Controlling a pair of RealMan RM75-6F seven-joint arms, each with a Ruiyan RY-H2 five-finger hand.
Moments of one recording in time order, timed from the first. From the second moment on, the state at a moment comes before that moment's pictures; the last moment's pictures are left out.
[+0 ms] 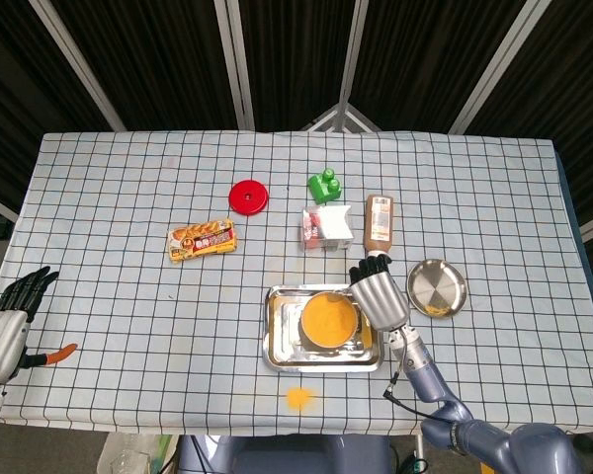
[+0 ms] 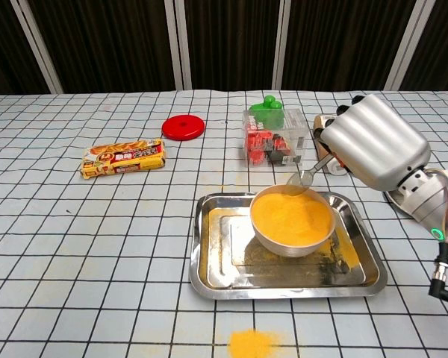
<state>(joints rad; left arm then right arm) -0.13 -1.09 -0.03 -1.72 1.47 1.40 -0.10 0.57 -1.95 0.13 -0.80 -1.67 1.45 -0.71</state>
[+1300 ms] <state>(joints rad) -0.13 -1.09 -0.03 -1.72 1.47 1.40 -0.09 0.53 -1.96 0.09 -0.81 -1.68 1.52 -0.67</state>
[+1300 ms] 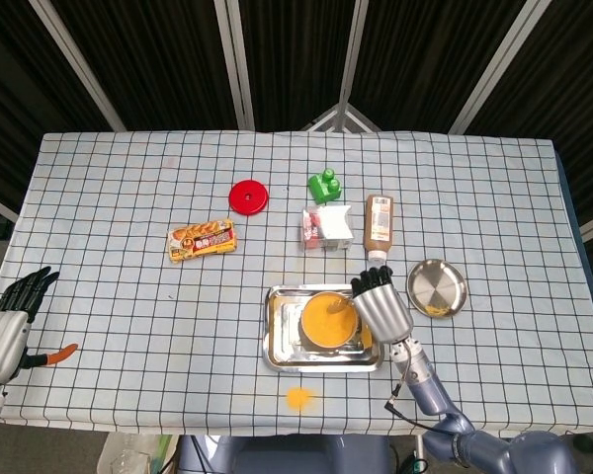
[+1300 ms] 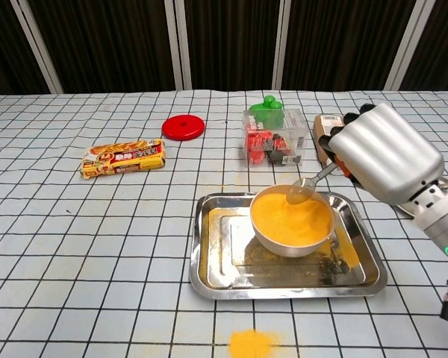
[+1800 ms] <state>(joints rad) -0.13 -1.09 -0.03 -1.72 1.48 1.40 -0.10 0.56 -1.98 0.11 -0.74 -1.66 1.49 -0.66</state>
